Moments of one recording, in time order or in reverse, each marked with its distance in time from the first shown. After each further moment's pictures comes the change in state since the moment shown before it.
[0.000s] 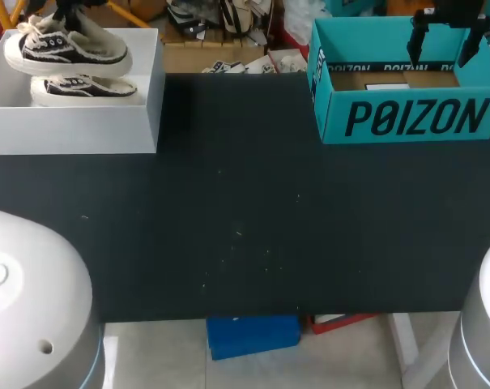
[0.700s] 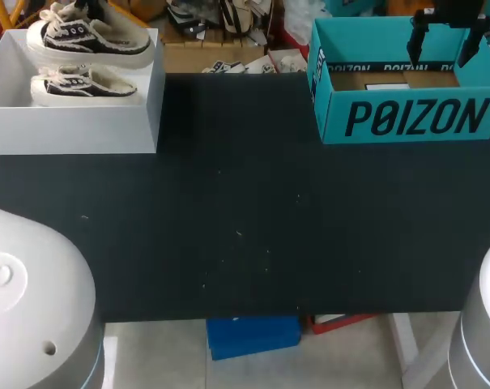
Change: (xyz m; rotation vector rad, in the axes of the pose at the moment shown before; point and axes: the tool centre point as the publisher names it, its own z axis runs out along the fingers) left arm -0.003 -0.059 -0.038 0.033 -0.021 0.032; right arm 0.000 0.000 0.000 0.000 0.000 0.000
